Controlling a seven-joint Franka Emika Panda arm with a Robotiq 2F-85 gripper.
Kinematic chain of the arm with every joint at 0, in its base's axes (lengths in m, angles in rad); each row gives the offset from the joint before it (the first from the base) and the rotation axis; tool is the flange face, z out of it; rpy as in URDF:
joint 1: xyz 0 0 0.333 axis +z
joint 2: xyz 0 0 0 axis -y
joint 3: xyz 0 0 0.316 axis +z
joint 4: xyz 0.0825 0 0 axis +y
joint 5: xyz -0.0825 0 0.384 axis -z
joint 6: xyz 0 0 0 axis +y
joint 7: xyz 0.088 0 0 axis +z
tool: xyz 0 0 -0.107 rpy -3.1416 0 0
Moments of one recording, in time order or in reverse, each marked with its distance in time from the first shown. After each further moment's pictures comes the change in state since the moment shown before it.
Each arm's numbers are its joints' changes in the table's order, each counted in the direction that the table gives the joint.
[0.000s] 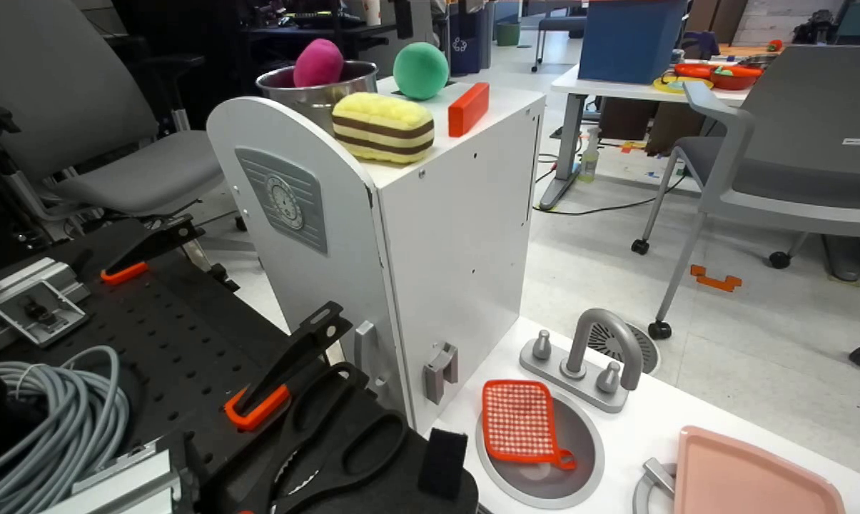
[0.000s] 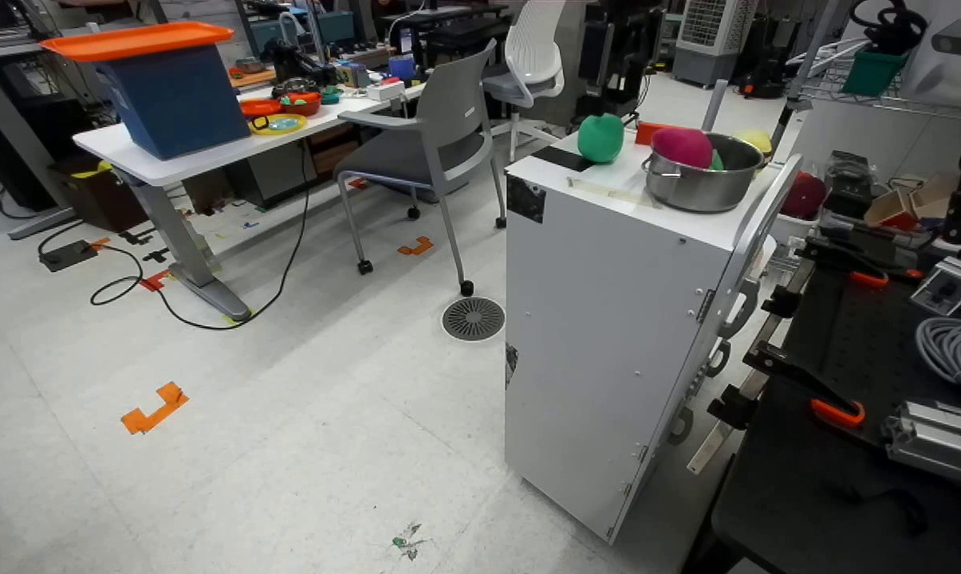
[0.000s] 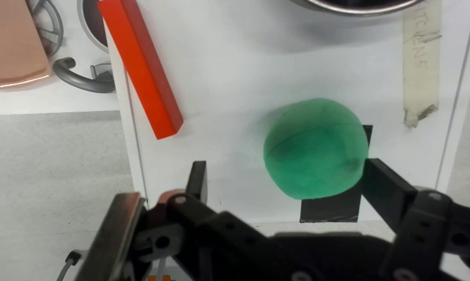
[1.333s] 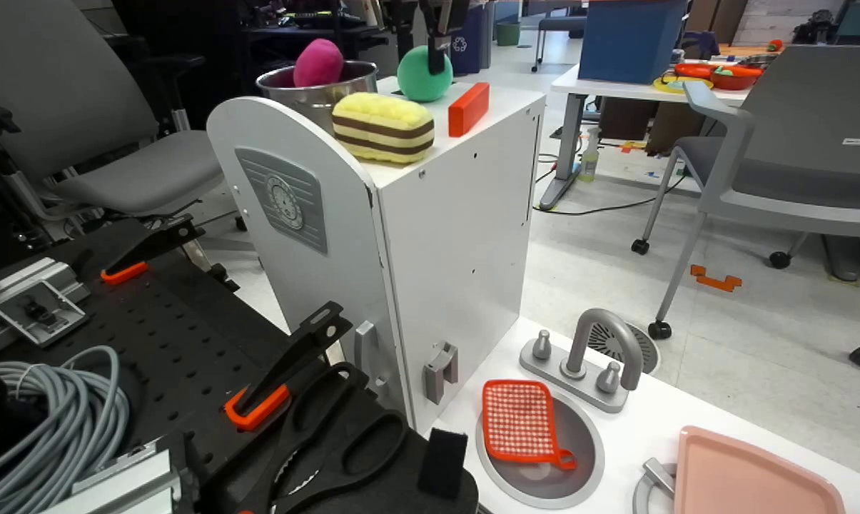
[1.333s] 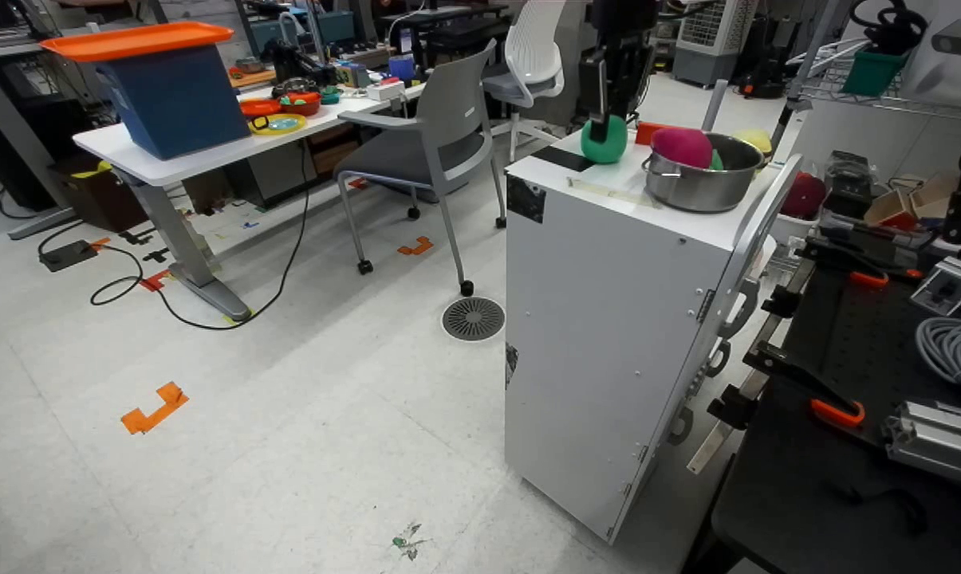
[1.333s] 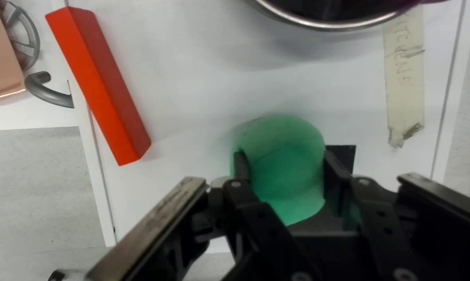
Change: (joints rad) arm 0.000 -0.034 0.019 0.000 -0.030 0.000 0.000
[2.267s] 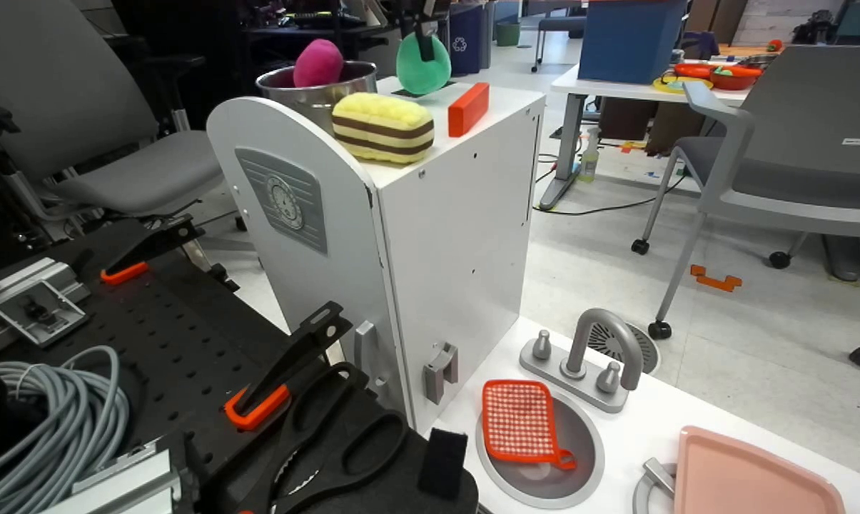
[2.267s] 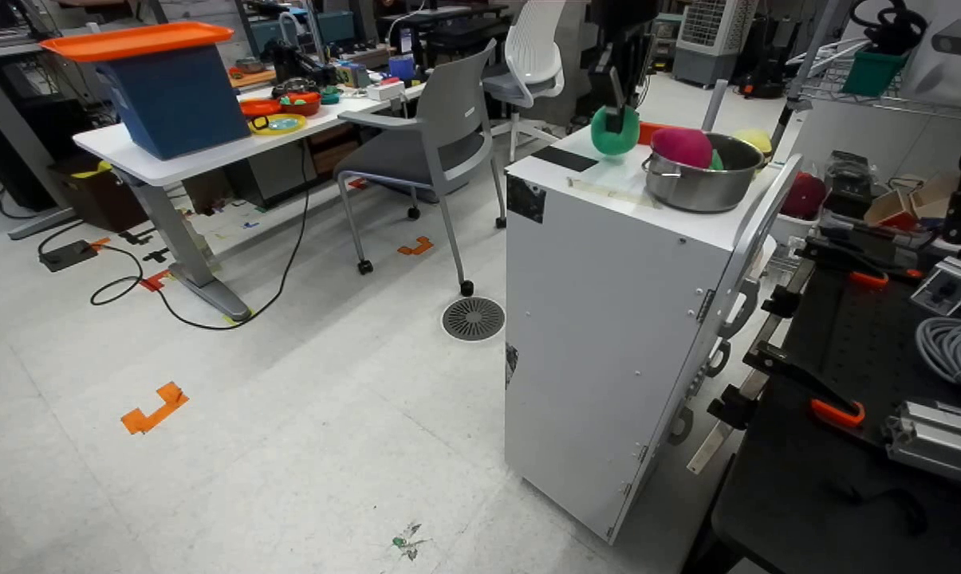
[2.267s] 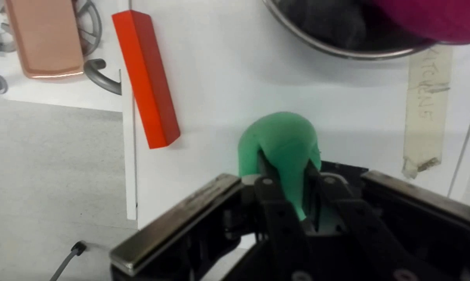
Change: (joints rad) arm 0.063 0.029 -0.019 0.001 0.202 0.066 -0.051
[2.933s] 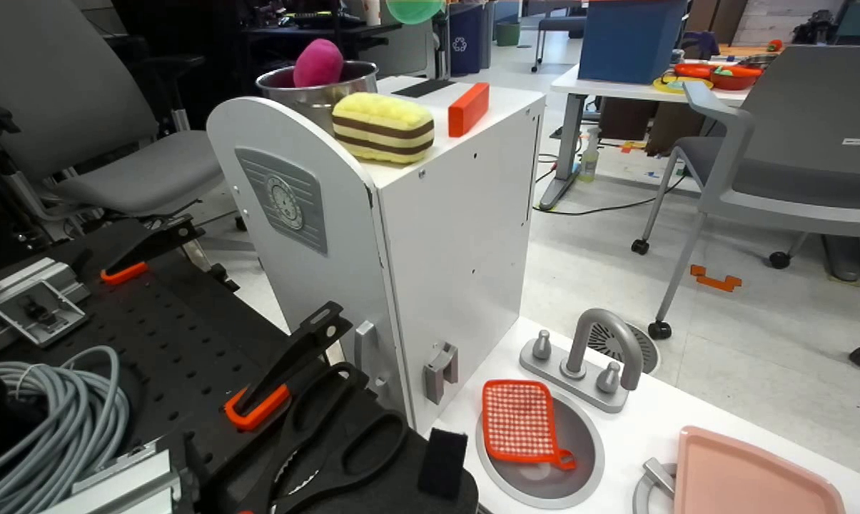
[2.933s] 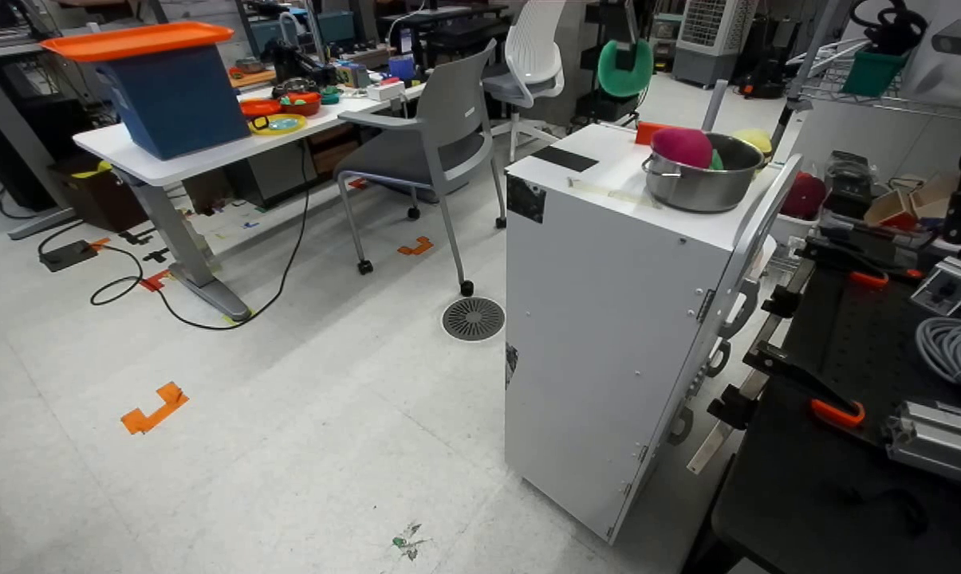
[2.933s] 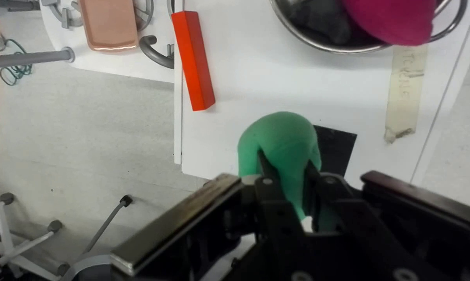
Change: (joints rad) arm 0.060 0.163 -0.001 0.064 0.162 0.032 -0.127
